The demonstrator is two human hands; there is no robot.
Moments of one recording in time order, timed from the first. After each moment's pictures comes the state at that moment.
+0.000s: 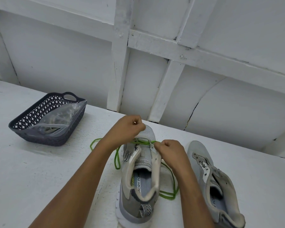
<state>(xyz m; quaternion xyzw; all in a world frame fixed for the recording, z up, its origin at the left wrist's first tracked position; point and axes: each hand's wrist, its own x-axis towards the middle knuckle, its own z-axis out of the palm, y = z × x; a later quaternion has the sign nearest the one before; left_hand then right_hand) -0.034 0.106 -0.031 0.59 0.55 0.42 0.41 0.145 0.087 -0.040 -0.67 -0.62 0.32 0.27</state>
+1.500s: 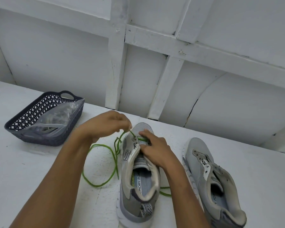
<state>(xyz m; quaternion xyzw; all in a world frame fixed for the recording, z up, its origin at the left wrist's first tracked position) -0.084 0.100 -0.013 0.64 0.53 0.31 0.46 0.121 0.098 -0.051 -0.60 -0.71 0.33 0.14</state>
